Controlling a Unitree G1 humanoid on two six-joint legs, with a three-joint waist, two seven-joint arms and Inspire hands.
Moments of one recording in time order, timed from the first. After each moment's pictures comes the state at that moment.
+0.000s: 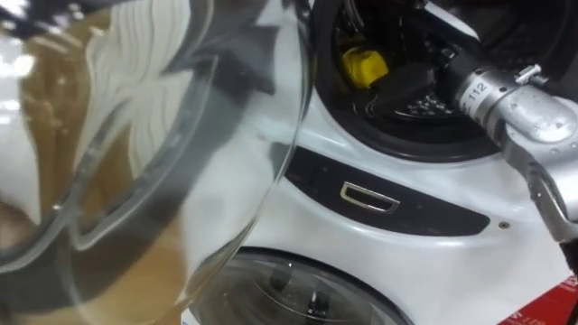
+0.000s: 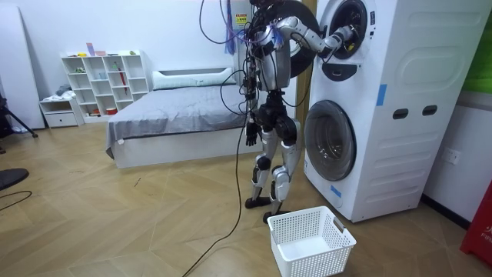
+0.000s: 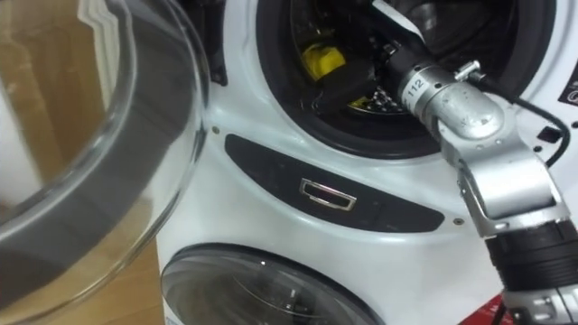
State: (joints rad) left arm 0.19 0.27 0.14 1.08 0.05 0.24 0.07; right arm -0.78 -0.60 0.18 0.19 0.13 0.24 0.30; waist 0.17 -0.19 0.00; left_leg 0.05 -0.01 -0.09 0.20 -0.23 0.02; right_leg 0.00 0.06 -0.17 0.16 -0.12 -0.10
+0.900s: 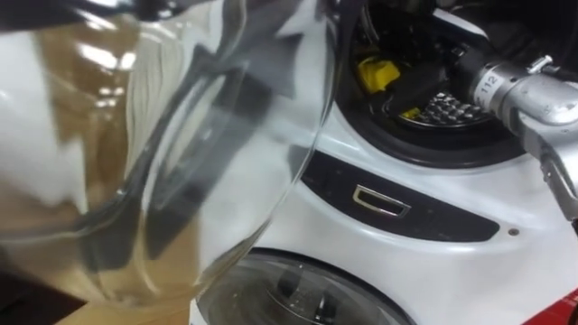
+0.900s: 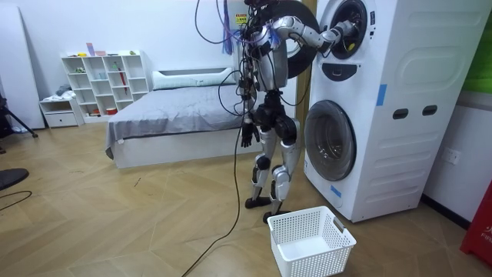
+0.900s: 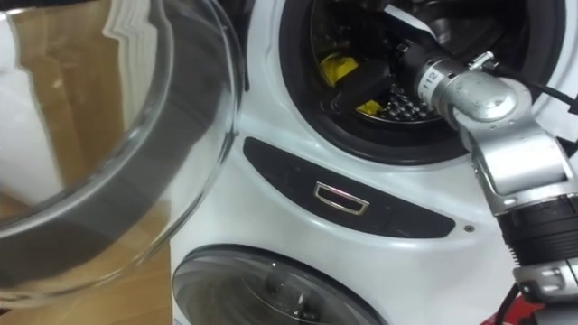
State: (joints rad) left arm 0.22 0.27 0.19 1.05 0.06 0.28 0.07; right arm -0.85 -0.62 0.15 0.39 0.12 0.27 0.39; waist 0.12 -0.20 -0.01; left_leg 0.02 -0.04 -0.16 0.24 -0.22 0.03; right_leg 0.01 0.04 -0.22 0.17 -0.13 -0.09
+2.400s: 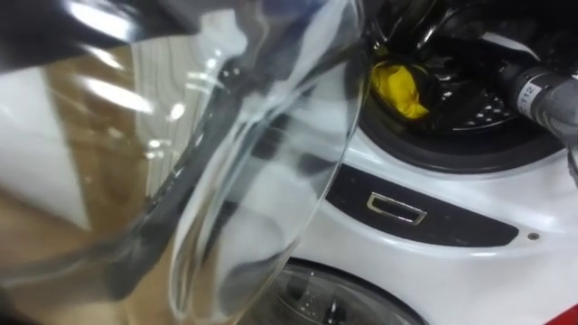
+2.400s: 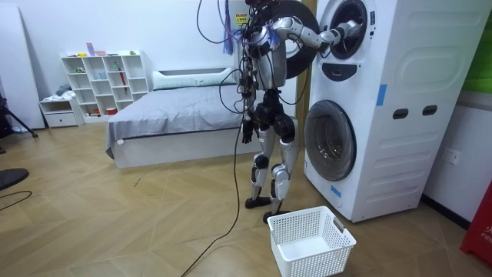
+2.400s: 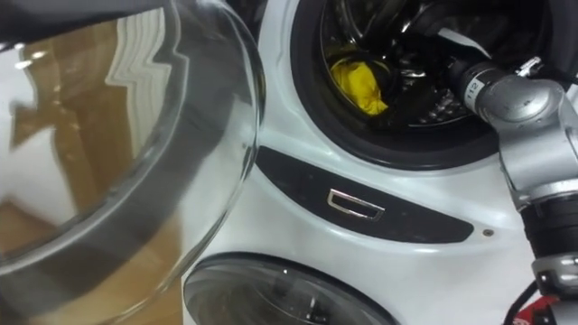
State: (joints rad) left arm 0.16 0.27 0.16 1.08 0.01 0.27 0.07; right arm -0.85 -0.66 0.12 0.50 -0.20 0.32 0.42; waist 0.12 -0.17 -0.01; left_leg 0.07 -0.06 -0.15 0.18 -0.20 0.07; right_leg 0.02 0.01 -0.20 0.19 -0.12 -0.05
